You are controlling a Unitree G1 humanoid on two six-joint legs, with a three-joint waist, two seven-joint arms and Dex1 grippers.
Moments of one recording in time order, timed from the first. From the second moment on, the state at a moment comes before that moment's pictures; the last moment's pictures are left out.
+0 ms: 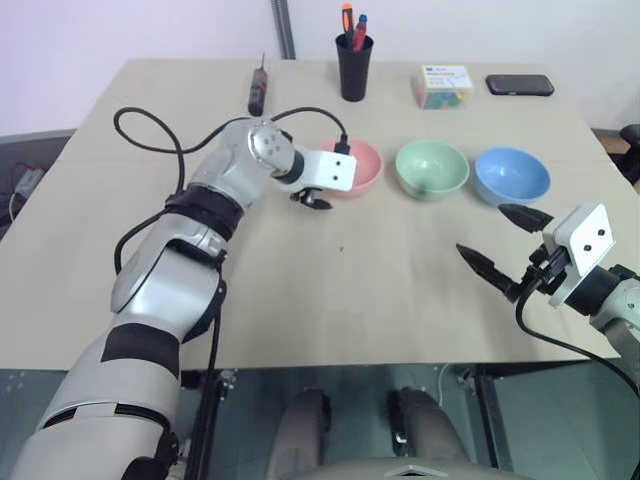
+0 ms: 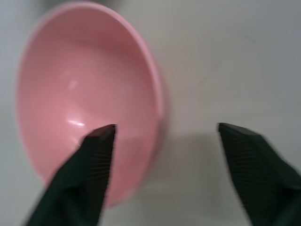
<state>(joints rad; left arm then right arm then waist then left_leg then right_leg) -1.27 0.52 -0.57 0.85 0.35 -0.15 -1.15 -0.01 -0.64 -0.29 -0.77 0.44 0.66 0.60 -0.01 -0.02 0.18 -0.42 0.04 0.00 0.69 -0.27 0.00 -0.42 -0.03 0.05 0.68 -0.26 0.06</state>
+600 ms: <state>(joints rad) -1.13 0.60 -0.49 0.52 0.20 -0.15 -1.48 0.00 -0.65 -0.28 -0.77 0.43 0.63 0.58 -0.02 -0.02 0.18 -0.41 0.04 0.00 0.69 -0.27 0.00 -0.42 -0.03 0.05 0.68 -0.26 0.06</state>
